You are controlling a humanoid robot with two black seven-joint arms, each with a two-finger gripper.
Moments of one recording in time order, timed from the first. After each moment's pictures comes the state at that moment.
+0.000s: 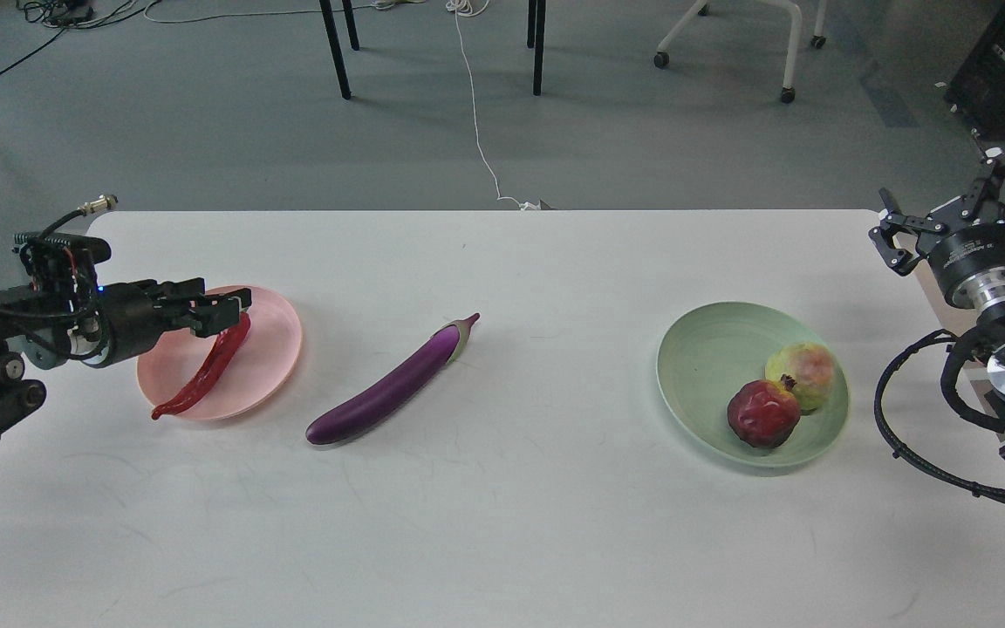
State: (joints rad) left arm -0.83 0.74 -0.29 -0.96 1.60 -0.09 -0.36; right arm 0.67 -0.44 0.83 0.47 0.13 0.49 0.29
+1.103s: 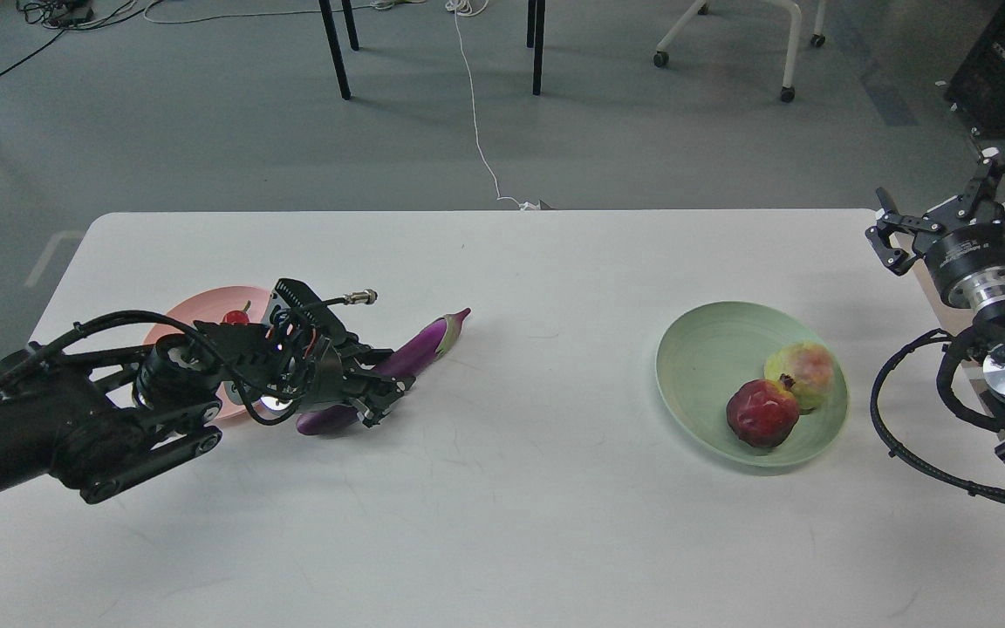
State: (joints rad) left arm -0.87 0.50 -0.12 -1.08 1.96 -0.15 -0.23; right arm 0.68 -0.43 0.84 0.46 0.13 0.49 0.30
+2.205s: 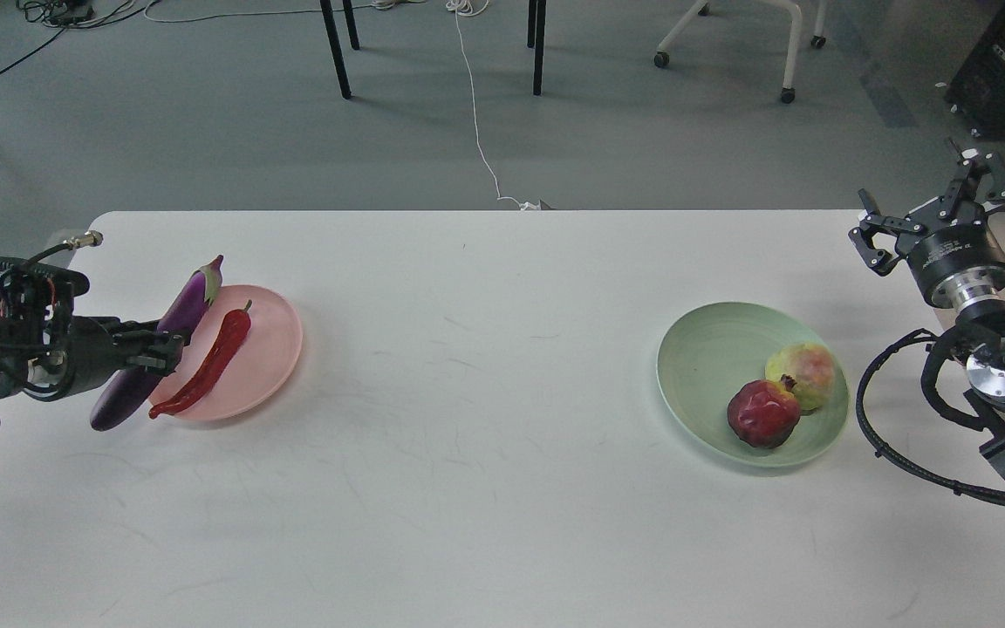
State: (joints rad) left arm -0.75 0.83 -0.21 -0.98 1.67 -0.15 -0.23; right arm 0.68 -0.40 0.83 0.46 0.13 0.49 0.30
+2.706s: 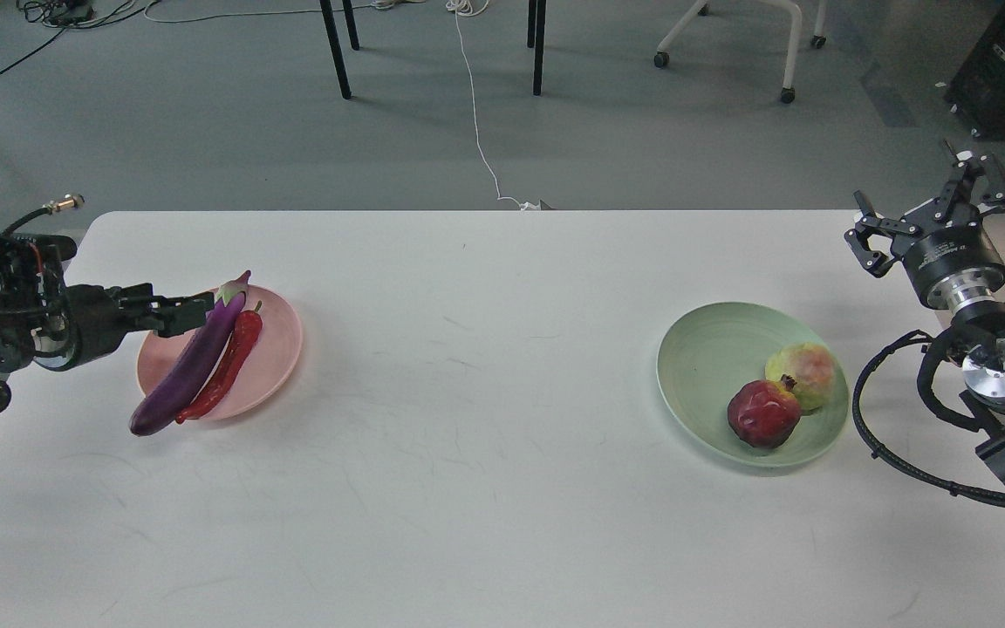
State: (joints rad) left arm -0.78 0.83 -0.29 -0.98 1.44 -0.13 -0.23; right arm 0.68 -0.40 0.83 0.46 0.13 0.49 0.29
